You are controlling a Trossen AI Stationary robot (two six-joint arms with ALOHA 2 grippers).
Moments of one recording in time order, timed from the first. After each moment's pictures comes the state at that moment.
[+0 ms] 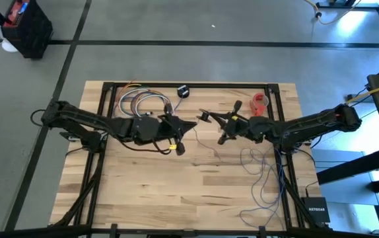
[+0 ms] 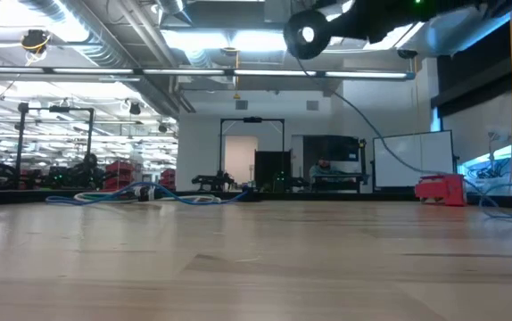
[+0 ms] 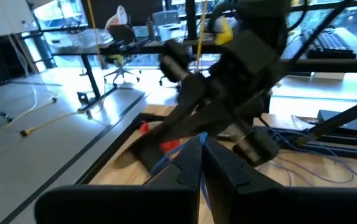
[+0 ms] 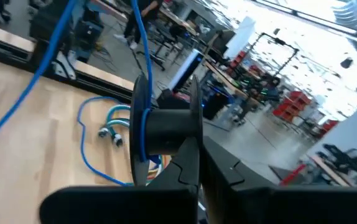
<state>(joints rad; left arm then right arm) -0.20 1.45 1.19 0.13 -0.55 0.02 0.10 1.15 0.62 0.48 0.55 -0.55</state>
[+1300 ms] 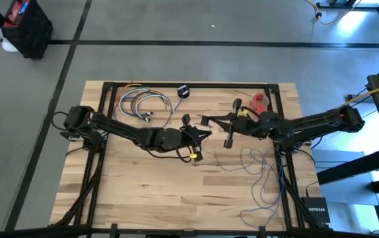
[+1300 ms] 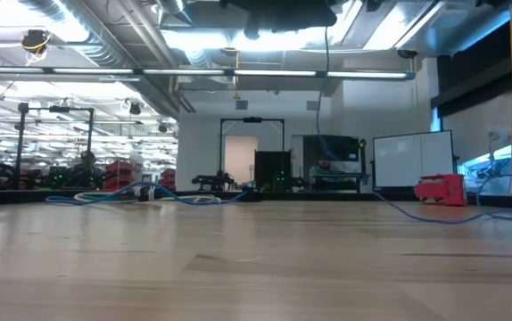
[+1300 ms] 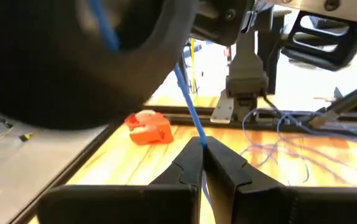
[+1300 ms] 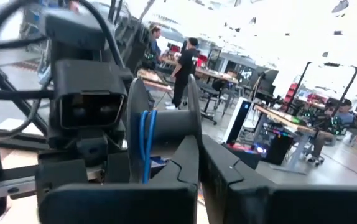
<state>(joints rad) -0.17 1.74 1.19 0.36 -0.53 0.05 0.09 1.06 0.66 0.57 0.28 -0.33</state>
